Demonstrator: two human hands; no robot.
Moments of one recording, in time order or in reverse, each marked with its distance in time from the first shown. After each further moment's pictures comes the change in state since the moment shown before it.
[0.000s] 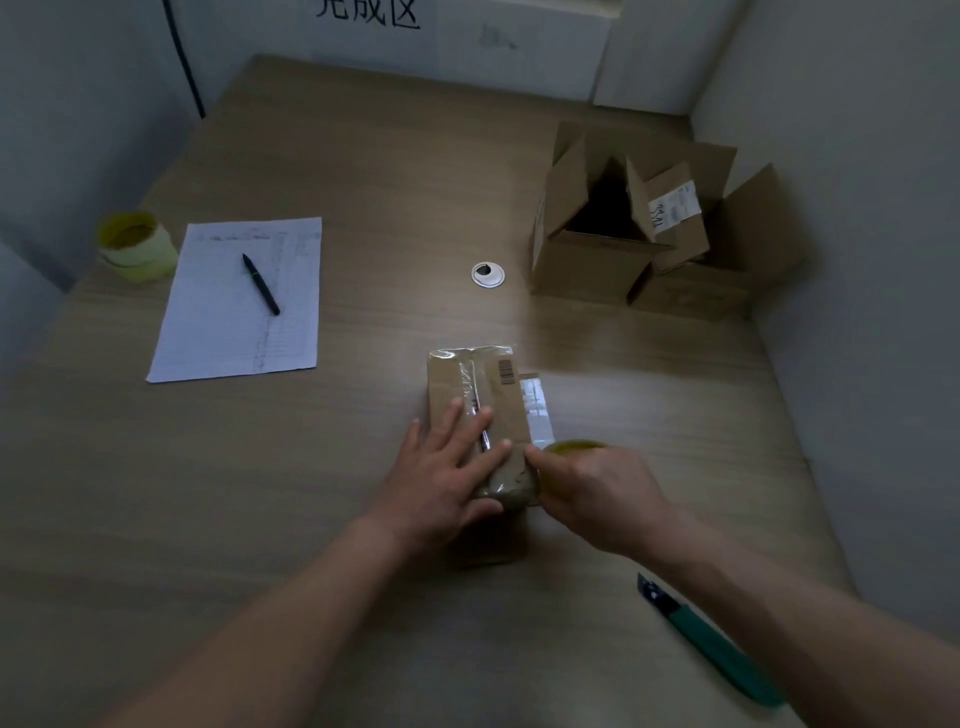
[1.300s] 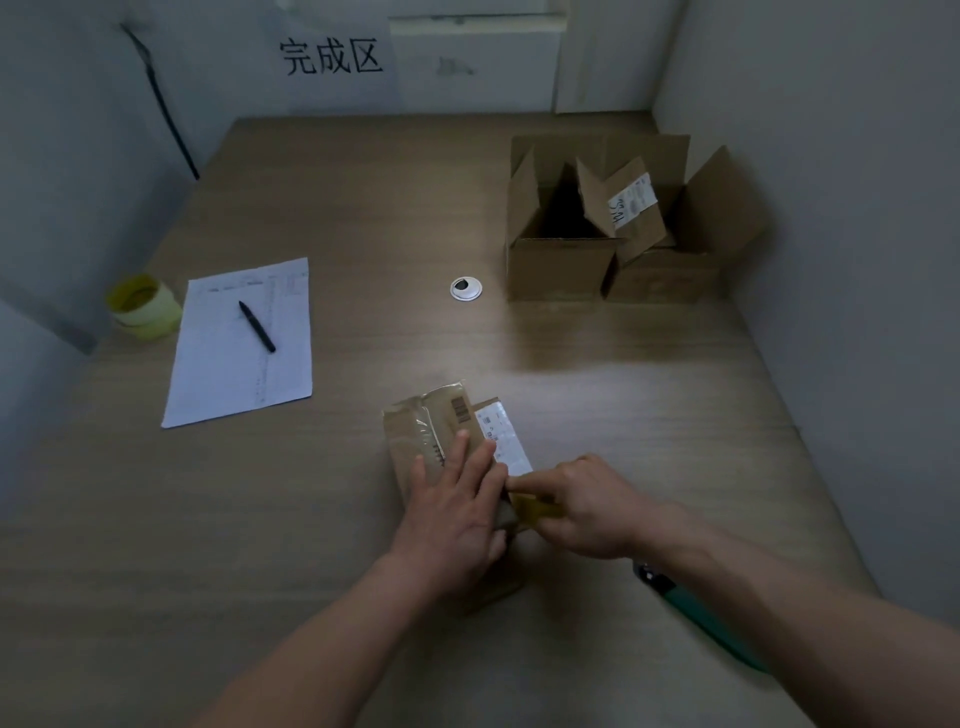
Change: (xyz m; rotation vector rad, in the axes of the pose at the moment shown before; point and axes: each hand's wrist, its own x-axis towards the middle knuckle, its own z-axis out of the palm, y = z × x) left_hand -0.005 0.052 -0.004 0.147 -0.216 -0.123; right_hand -0.018 0.003 0.005 0.309 -0.252 0.088
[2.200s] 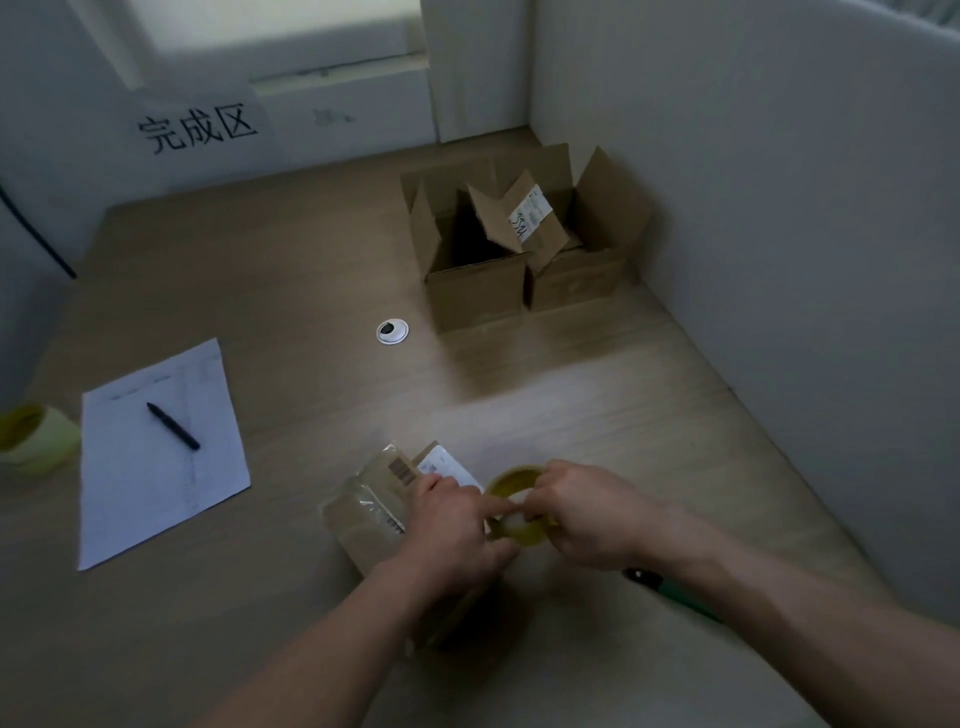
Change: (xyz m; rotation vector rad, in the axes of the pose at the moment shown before) left_hand 0.059 0.001 -0.016 -0.206 -0.055 0.143; right_hand -0.022 0.001 -0.019 -0.024 -0.002 0.174
